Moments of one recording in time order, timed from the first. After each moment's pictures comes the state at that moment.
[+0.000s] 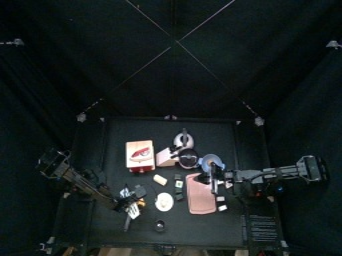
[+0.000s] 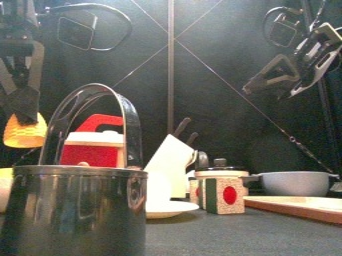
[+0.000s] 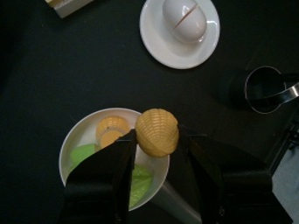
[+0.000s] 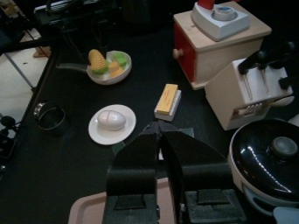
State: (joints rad) left arm -0.53 -0.17 0.73 0.53 0.68 -1.45; right arm 0.01 -0.59 1.15 0.11 -0.29 0.02
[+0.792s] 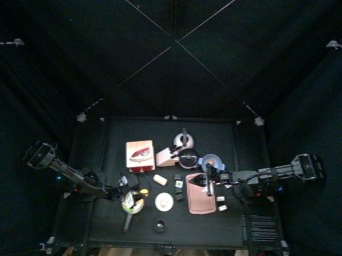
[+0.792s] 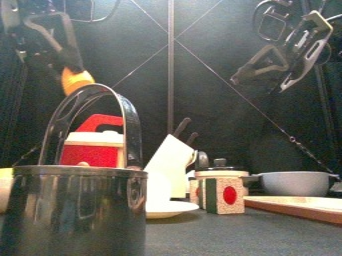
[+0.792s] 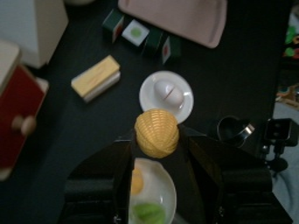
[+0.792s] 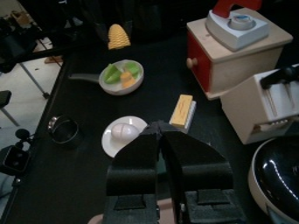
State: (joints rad) left arm -0.44 -0.42 0.81 0.82 0.58 -1.47; right arm 0.06 -0.49 1.07 0.15 -0.33 0.02
